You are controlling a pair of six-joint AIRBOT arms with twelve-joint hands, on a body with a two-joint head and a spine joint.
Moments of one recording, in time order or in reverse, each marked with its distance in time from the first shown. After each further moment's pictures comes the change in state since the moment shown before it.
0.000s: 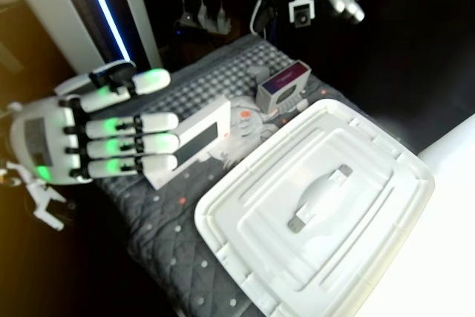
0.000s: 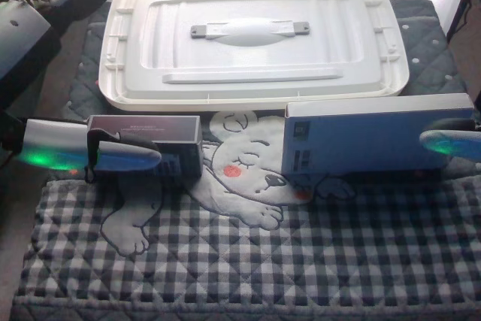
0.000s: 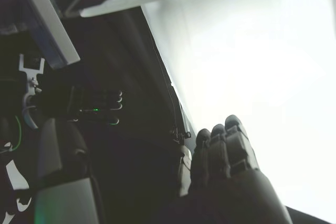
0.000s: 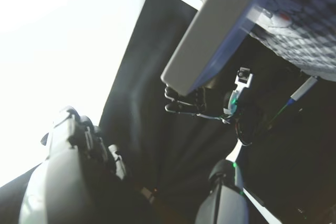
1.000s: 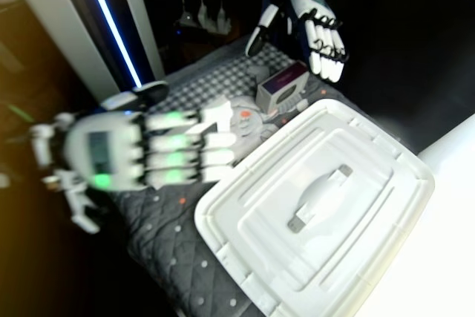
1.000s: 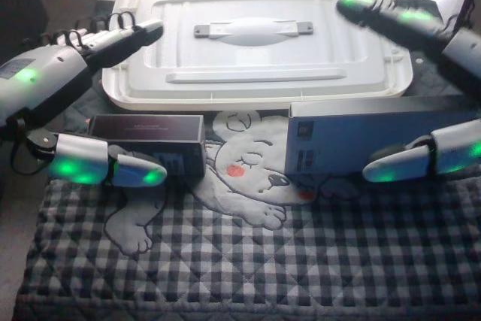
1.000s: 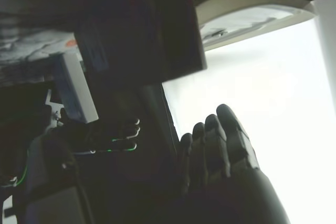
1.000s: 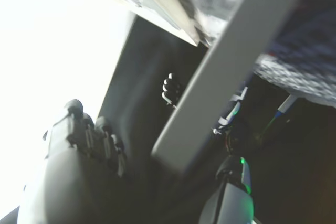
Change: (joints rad) left arm -0.019 -0.085 0.103 -0.053 0.298 0.000; right arm 0.118 -0.098 0.090 -0.127 -0.295 0.001
